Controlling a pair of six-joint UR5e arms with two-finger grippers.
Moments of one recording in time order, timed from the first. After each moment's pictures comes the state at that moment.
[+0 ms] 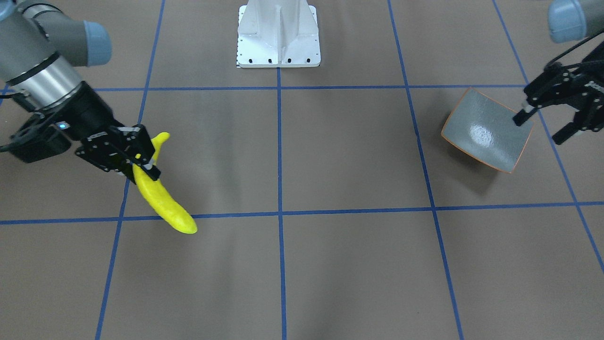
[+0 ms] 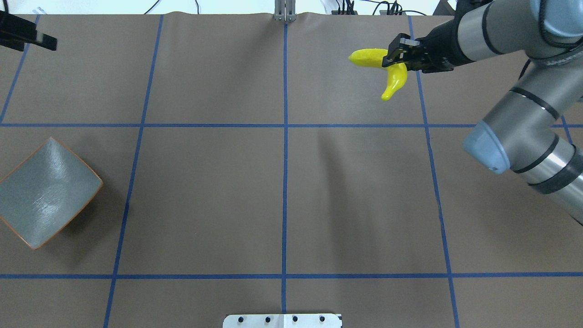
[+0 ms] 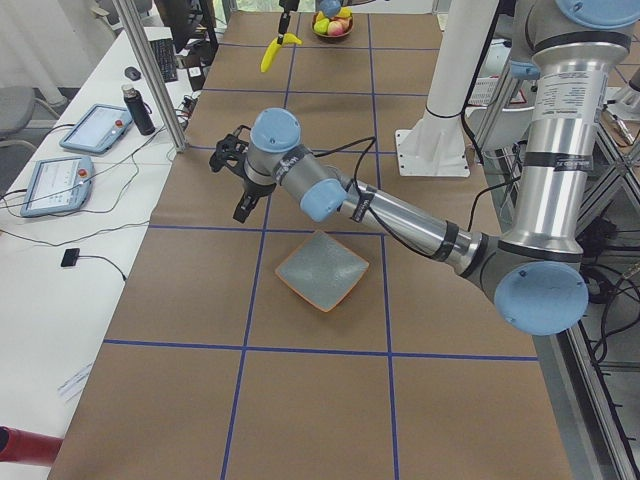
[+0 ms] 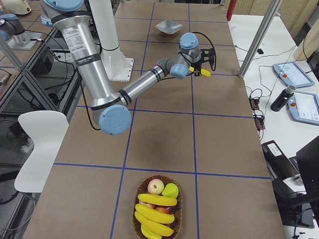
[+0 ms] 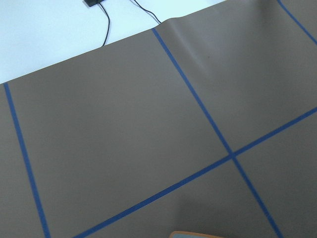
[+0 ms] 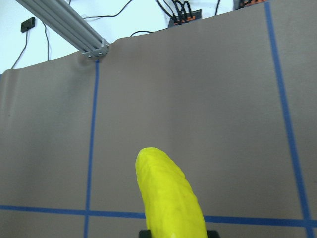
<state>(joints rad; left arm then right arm) -1.24 -1.86 -1.88 -2.03 -2.44 -0.81 0.90 -1.11 1.80 -1.05 2.00 1.31</state>
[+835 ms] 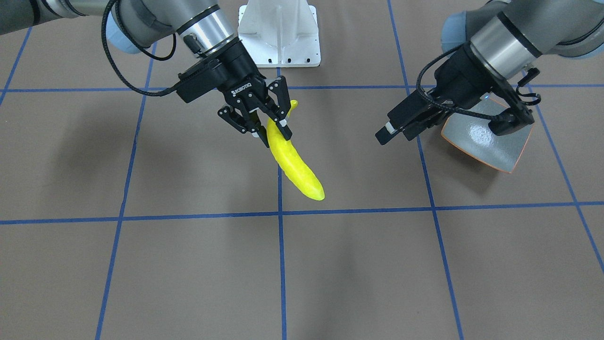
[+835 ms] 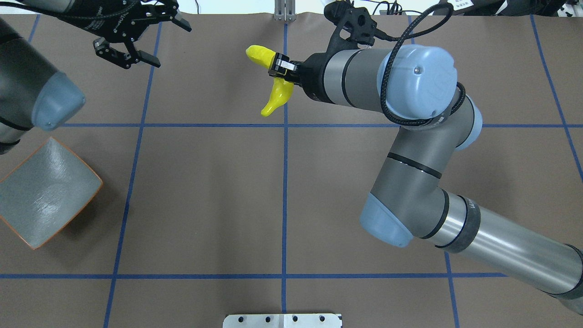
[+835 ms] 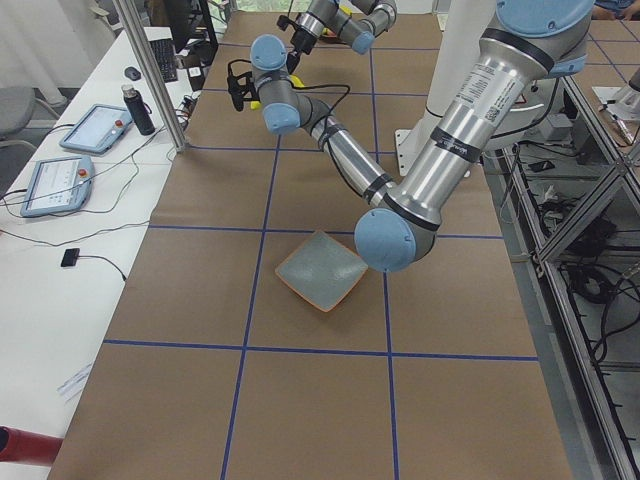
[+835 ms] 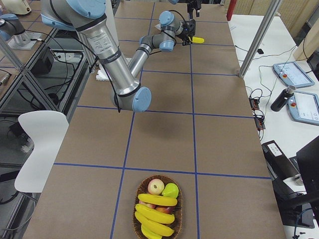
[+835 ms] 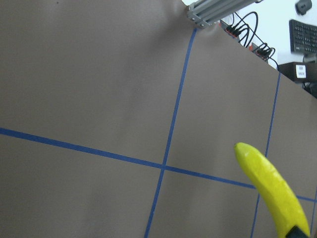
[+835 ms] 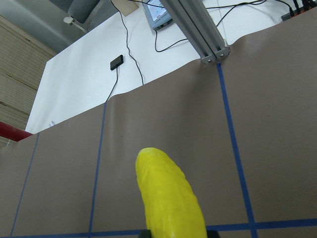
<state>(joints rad) -1.04 -2.17 -1.71 -2.15 -2.37 -1.82 0.60 -0.89 1.81 -1.04 1.58 1.46</state>
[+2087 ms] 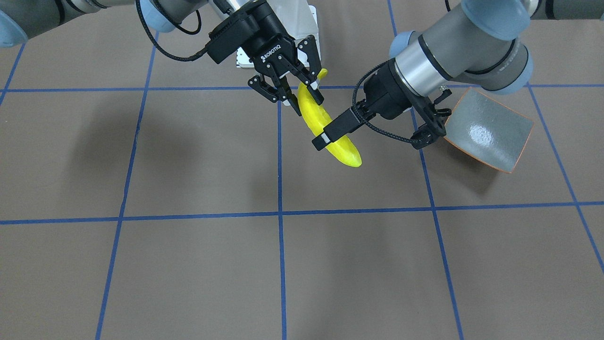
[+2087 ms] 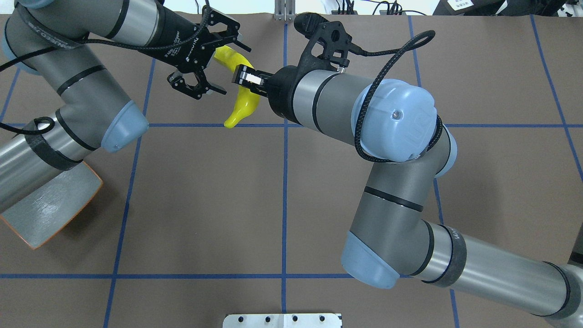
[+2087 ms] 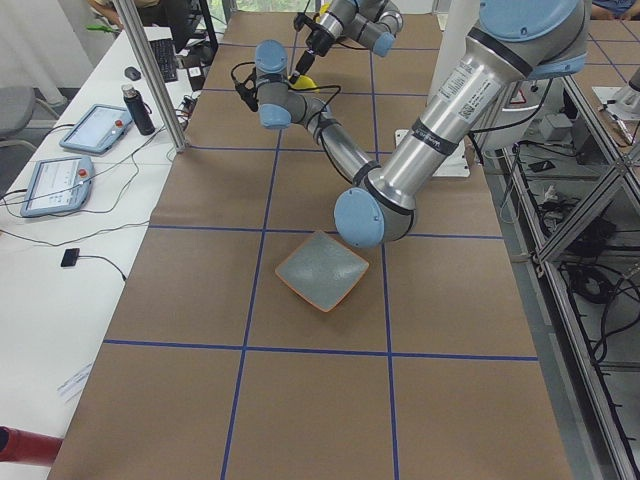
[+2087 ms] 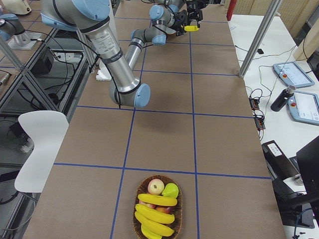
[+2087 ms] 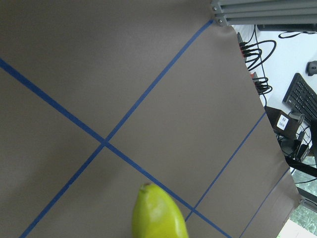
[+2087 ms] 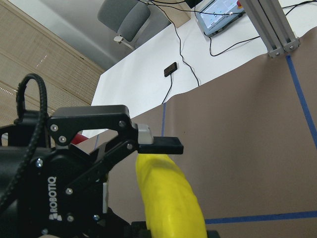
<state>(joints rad) -0.90 -2.24 -1.62 -2.31 -2.31 -2.14 0.52 -0.85 1.85 -1.02 1.47 1.46</state>
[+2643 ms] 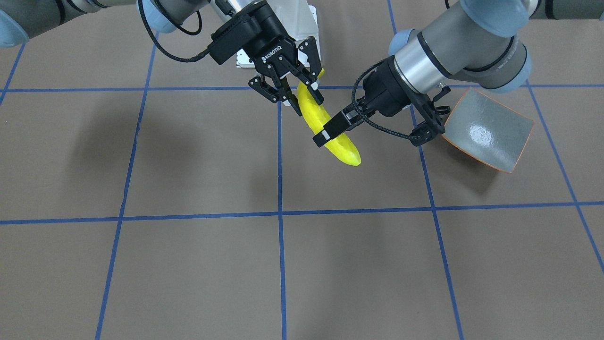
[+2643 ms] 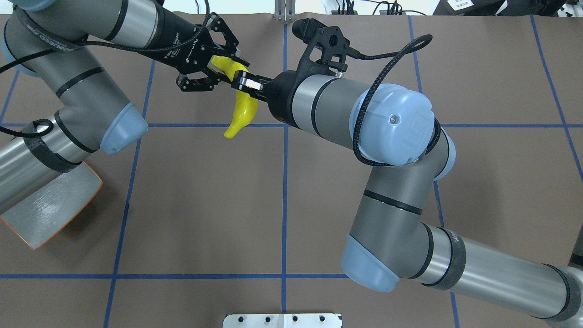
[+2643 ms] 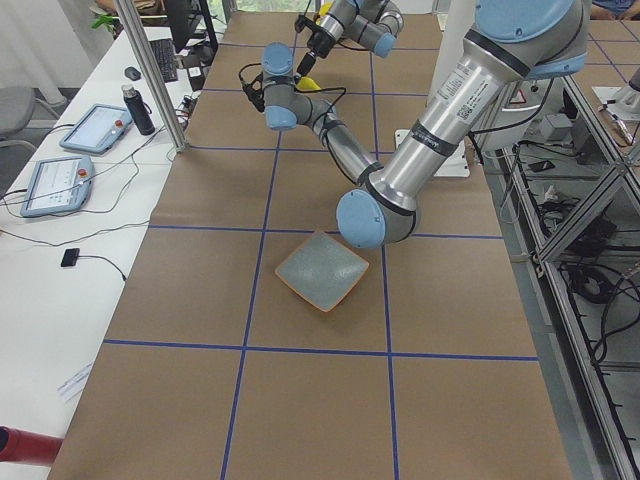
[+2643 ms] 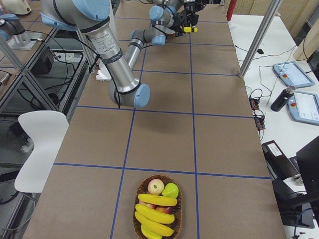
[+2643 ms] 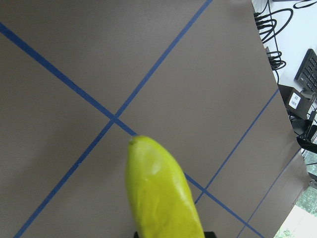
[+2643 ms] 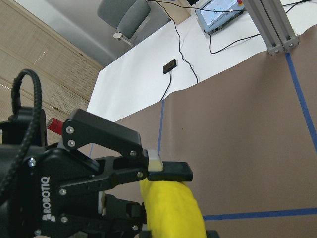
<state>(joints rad) -0.90 -2.24 -1.63 -2.32 -2.30 -2.14 0.51 -0.86 1.85 -1.03 1.47 1.45</state>
